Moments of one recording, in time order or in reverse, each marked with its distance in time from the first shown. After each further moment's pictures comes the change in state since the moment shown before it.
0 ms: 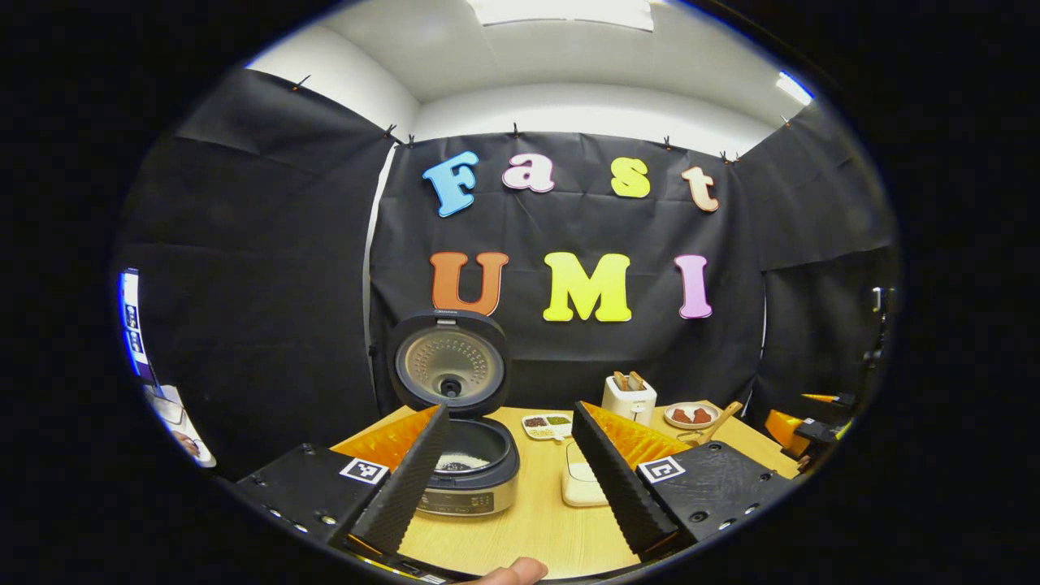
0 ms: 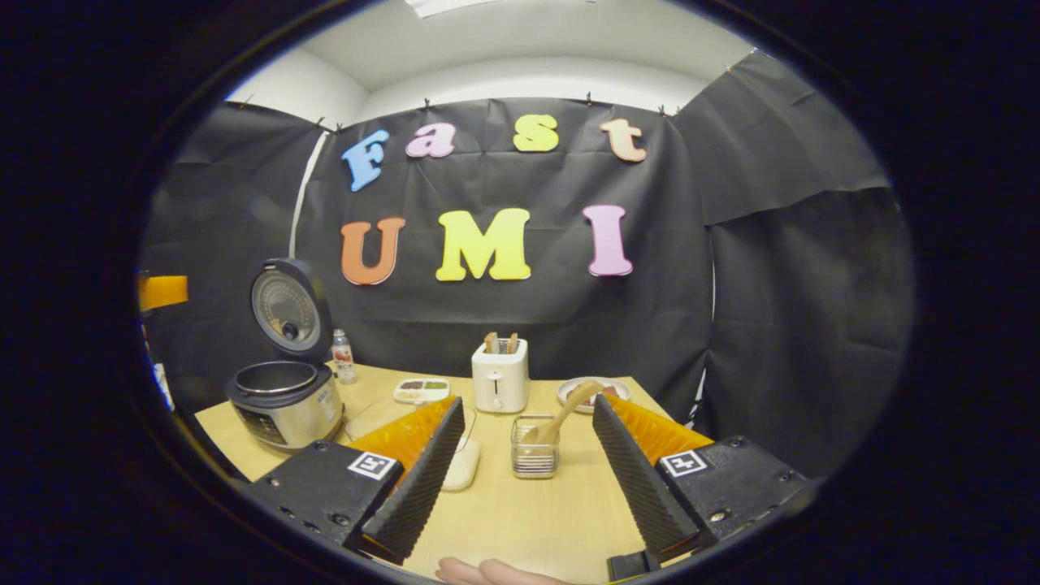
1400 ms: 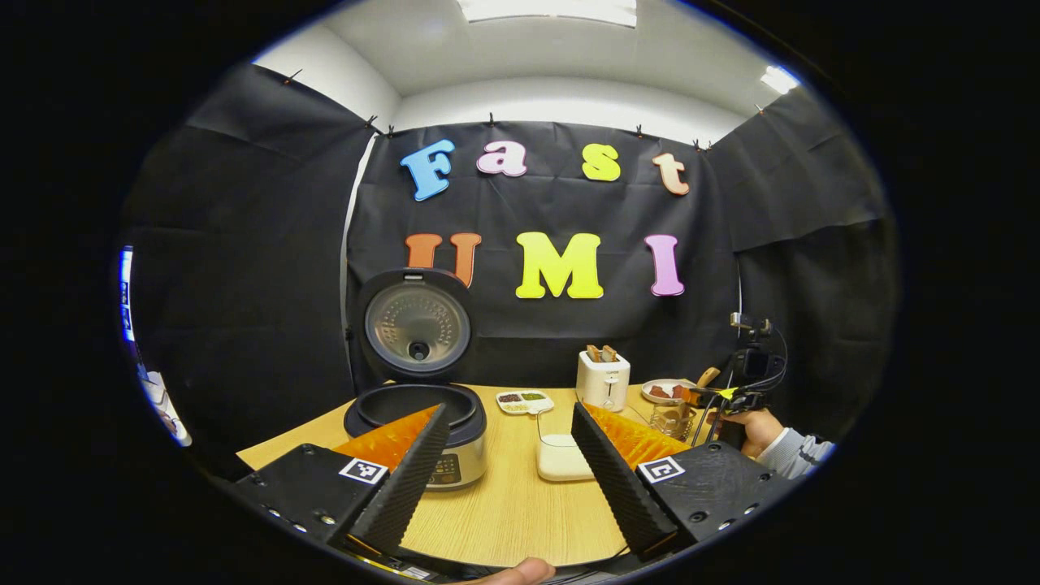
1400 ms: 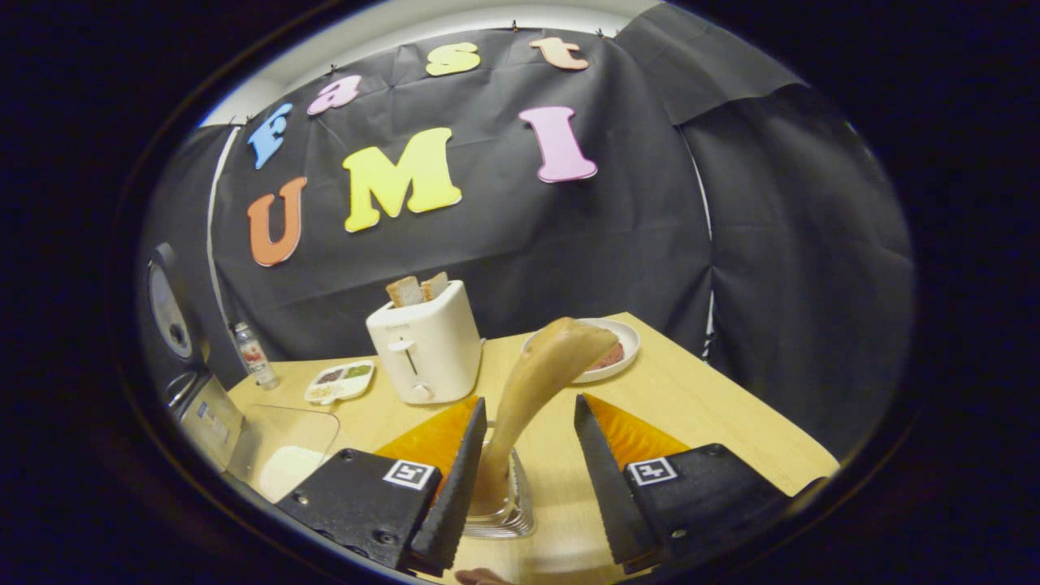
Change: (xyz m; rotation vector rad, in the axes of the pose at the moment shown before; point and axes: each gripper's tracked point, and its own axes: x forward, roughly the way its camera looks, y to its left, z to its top) left arm -0.011 -0.025 -0.065 0.027 0.044 -0.052; right arm 0.223 -0.080 -0.112 0.177 0.176 -0.122
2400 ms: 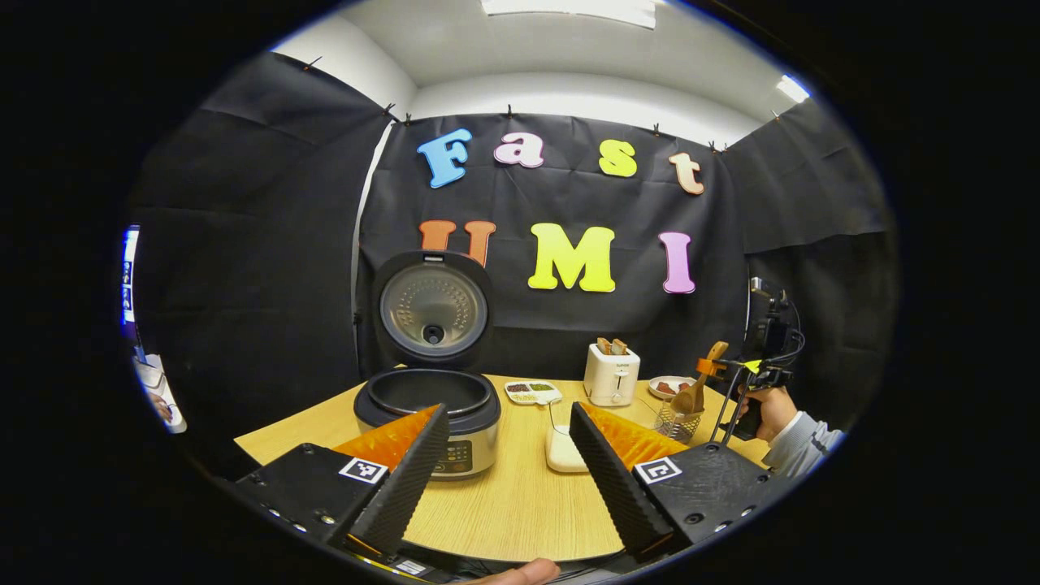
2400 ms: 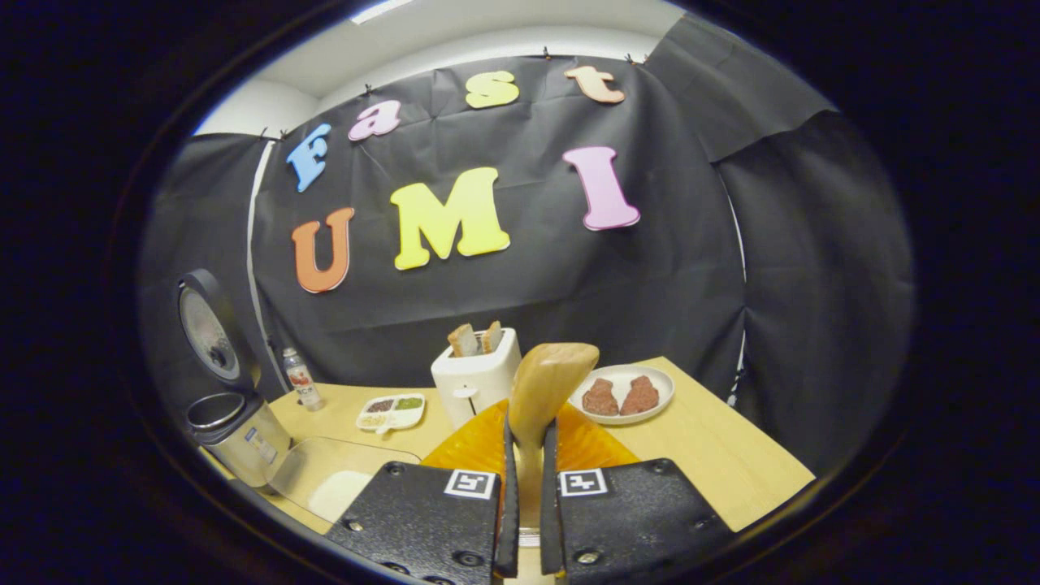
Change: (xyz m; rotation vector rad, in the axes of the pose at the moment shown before) left arm -0.012 0.023 -0.006 -0.044 0.006 0.023; right arm -0.050 0.055 0.073 -0.045 -0.132 0.144
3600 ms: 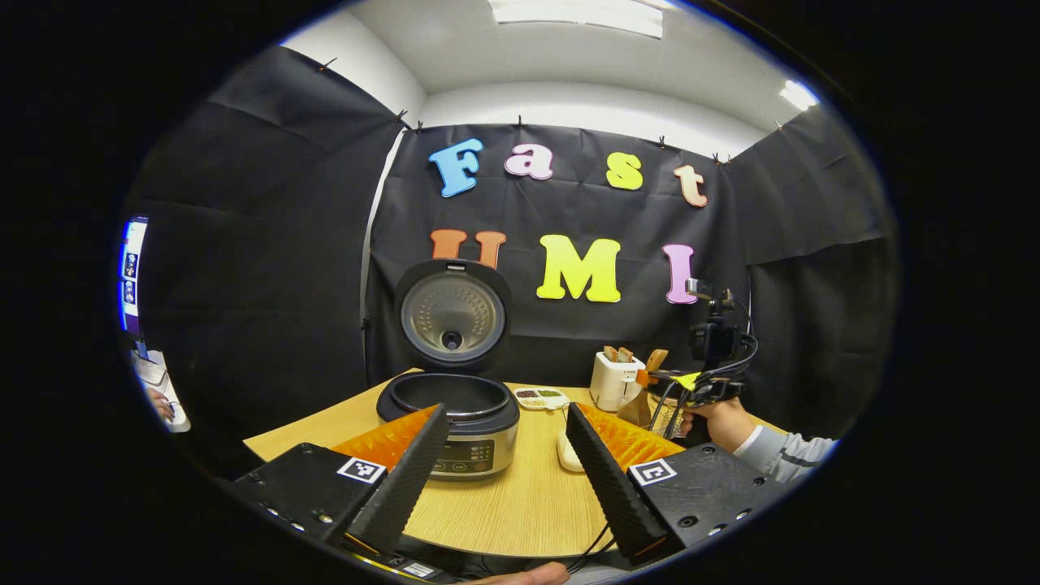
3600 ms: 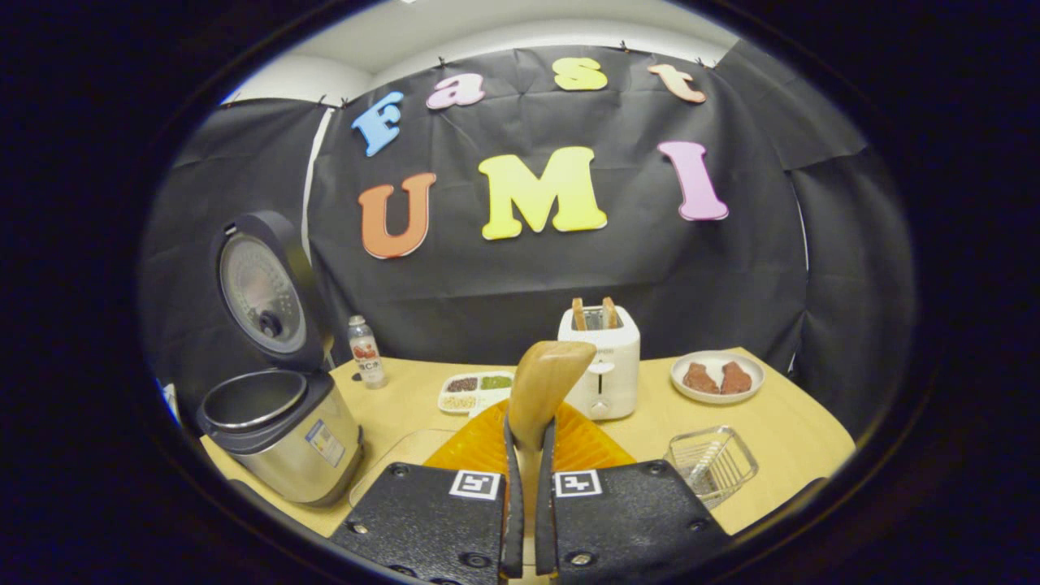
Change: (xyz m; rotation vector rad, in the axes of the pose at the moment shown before) left arm -0.017 0.021 -0.003 -0.029 -0.023 -0.003; right arm 0.012 0.167 -0.062 -0.078 0.091 0.136
